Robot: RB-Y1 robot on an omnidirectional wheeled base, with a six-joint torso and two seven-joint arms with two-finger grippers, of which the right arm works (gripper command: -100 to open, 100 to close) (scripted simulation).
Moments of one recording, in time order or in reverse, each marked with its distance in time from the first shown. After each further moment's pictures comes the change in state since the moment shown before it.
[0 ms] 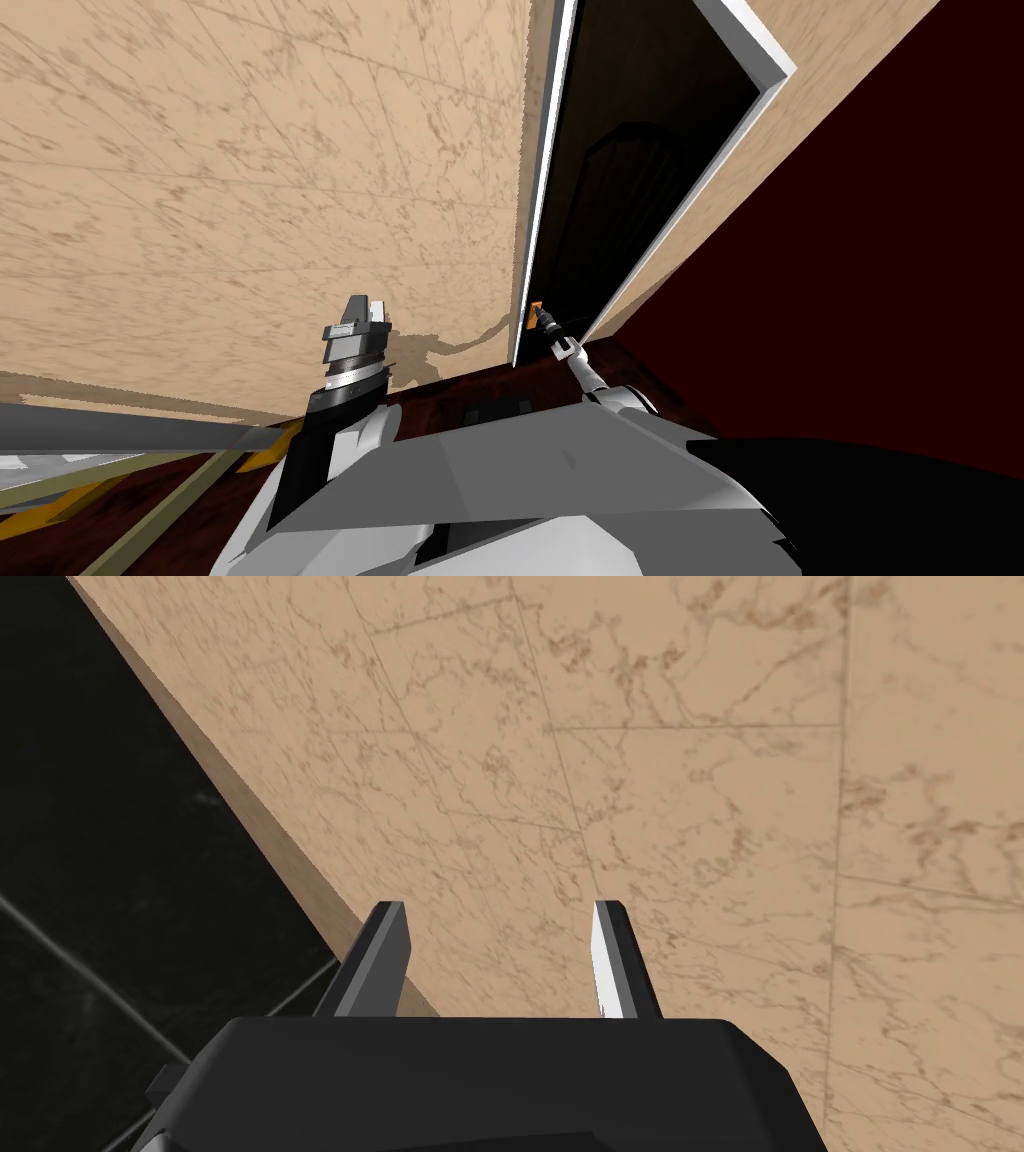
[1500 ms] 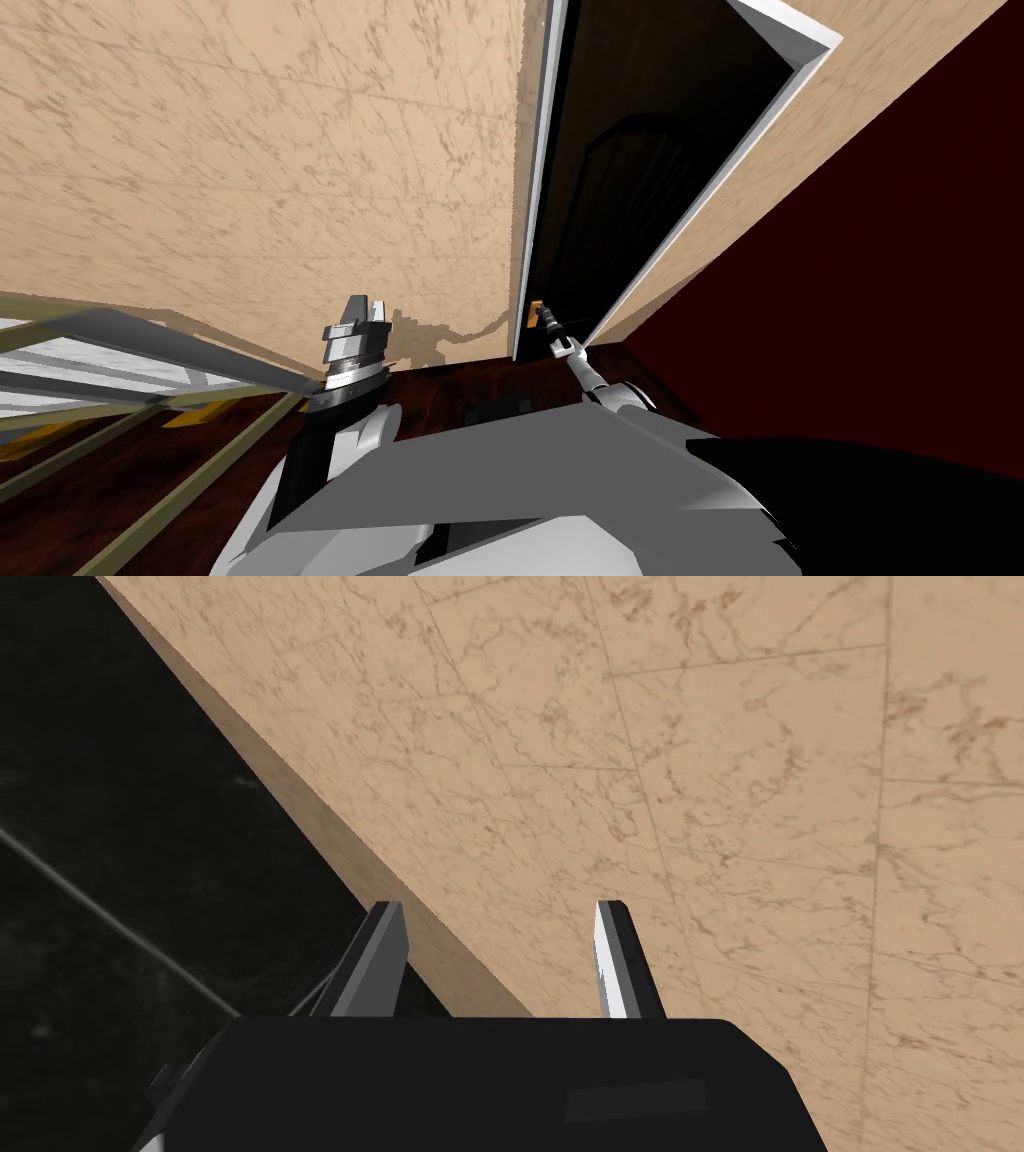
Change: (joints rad) arm -0.015 -0.015 0.043 0.020 -0.248 0.014 -0.362
